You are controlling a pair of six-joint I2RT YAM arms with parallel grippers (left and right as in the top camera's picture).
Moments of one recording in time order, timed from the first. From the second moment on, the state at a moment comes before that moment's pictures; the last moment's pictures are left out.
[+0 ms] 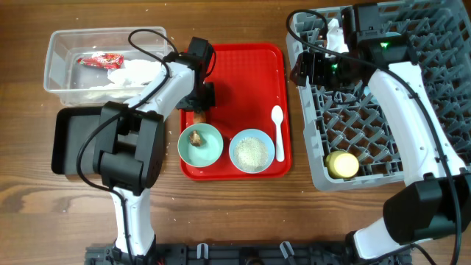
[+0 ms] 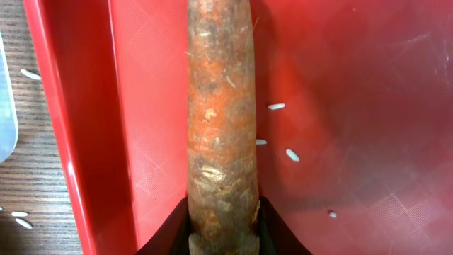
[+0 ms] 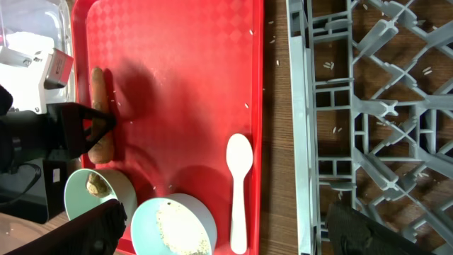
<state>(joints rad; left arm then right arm) -0.32 2.14 1.55 -0.87 -0.02 -0.38 0.14 1.73 1.61 -1.06 -0.30 0.22</state>
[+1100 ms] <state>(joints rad) 0.34 1.81 1.15 -0.91 -0.10 -0.77 0.14 1.73 1.61 -1.08 -0.27 0.20</state>
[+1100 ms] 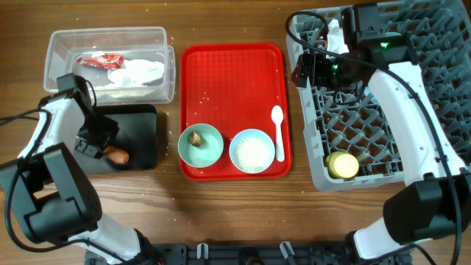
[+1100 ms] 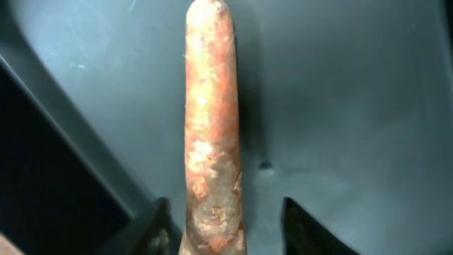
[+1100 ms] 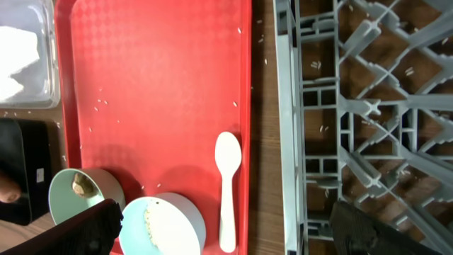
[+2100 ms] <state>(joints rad) -0.57 1.68 1.04 -0.85 0.04 -0.24 0.14 1.73 1.61 -1.14 -0.24 0.15</state>
